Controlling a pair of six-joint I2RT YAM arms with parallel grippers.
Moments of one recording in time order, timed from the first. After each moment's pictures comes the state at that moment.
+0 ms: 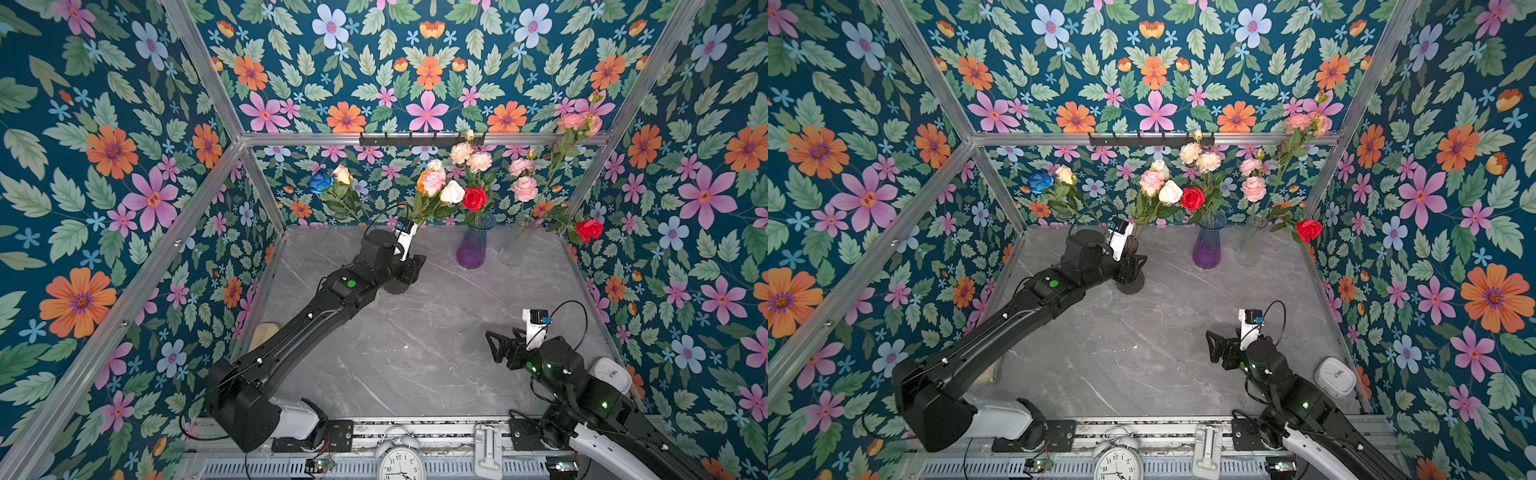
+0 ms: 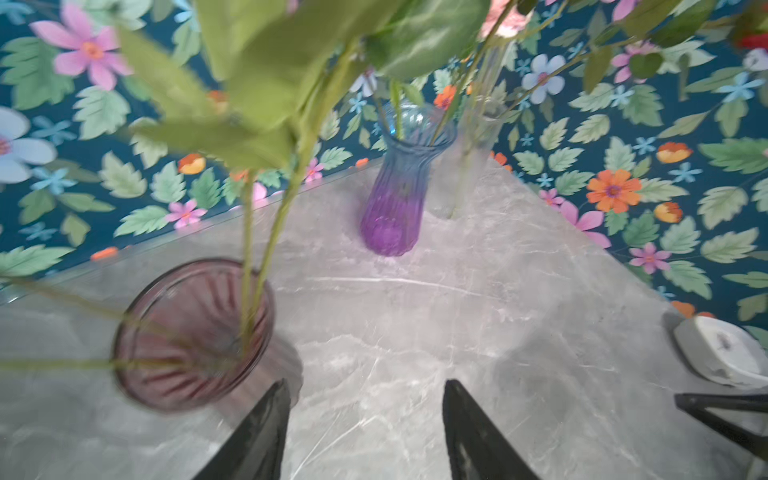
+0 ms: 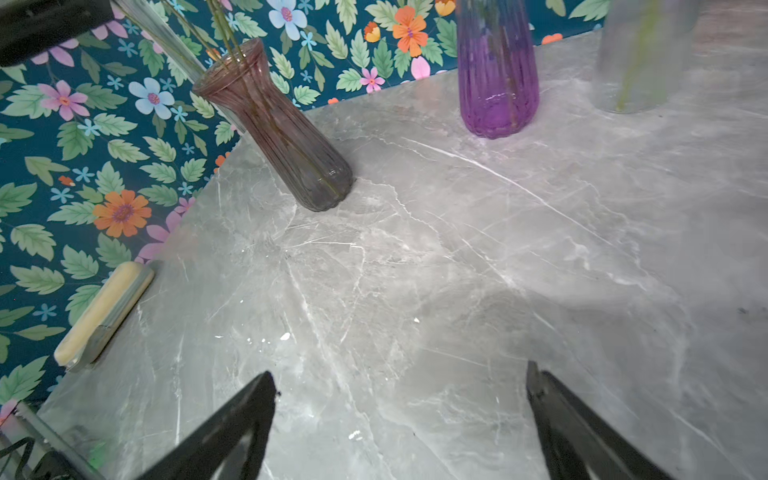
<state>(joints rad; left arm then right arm) -0.69 1.42 1.35 -0.36 0.00 -0.10 0.75 0.31 0.41 -0.53 0.26 0.55</state>
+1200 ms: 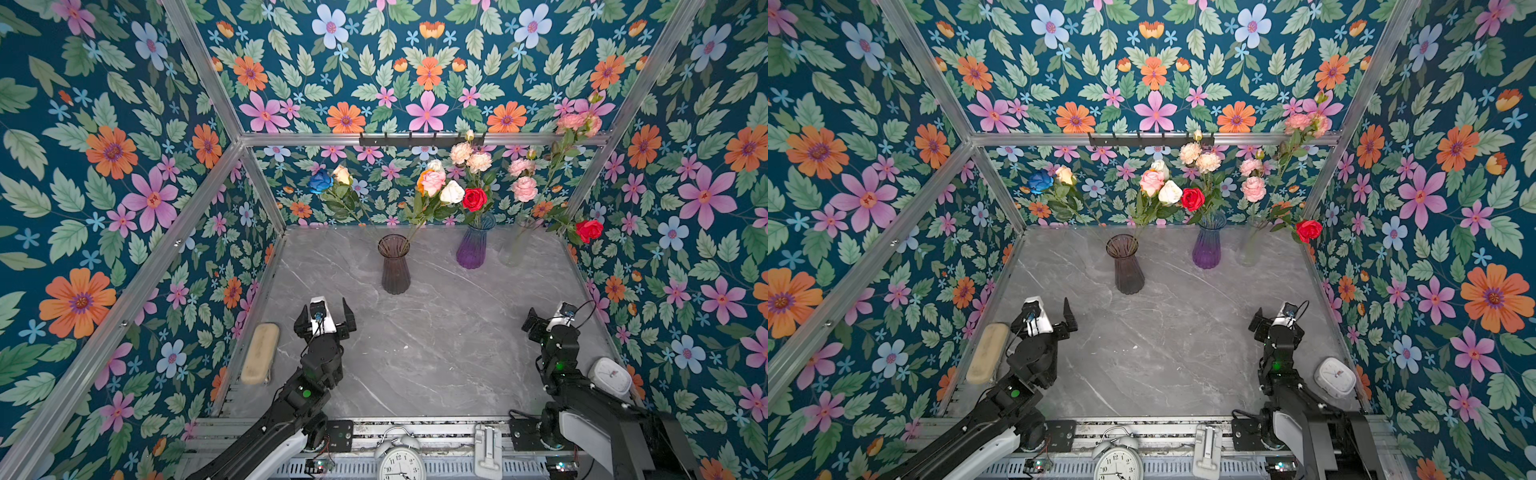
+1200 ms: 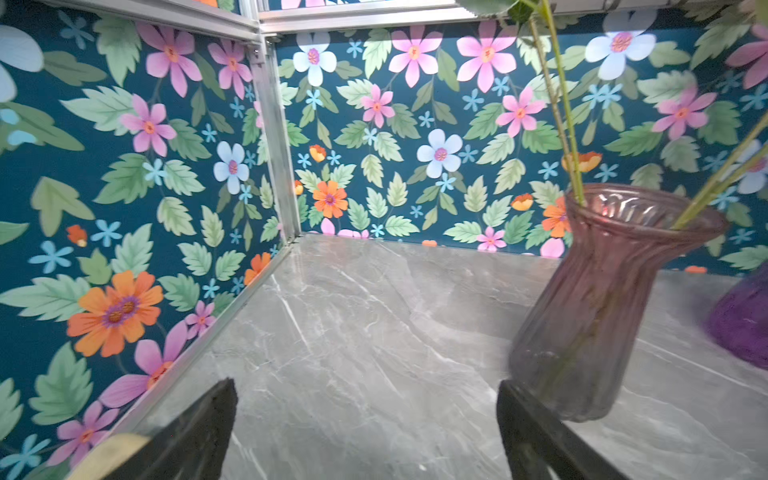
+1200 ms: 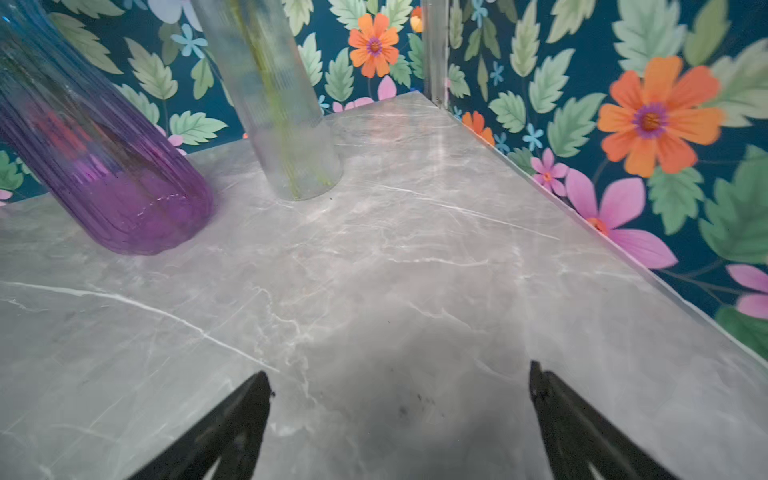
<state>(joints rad) -0.67 0.54 0.18 0.33 -0.89 -0.01 -0.02 1.14 0.07 0.76 0.28 0.21</state>
